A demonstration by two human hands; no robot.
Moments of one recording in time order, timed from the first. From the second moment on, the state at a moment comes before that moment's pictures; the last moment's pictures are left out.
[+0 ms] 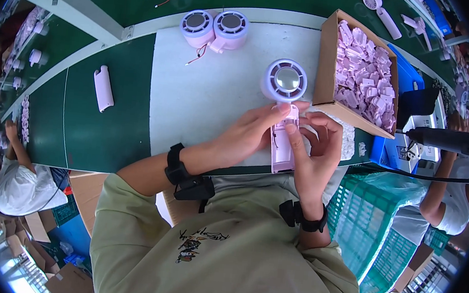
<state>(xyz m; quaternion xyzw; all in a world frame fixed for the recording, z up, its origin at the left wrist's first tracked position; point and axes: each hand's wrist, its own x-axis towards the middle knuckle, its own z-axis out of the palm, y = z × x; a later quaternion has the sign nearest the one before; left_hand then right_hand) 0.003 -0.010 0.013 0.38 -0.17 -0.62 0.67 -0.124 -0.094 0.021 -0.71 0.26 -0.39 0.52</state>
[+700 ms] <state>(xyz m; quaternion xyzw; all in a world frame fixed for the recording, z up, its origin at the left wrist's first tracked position) 0.010 -0.017 0.021 0.36 -0.18 -0.60 0.69 -0.166 -0.141 0.053 -0.76 0.34 -0.51 0.21</state>
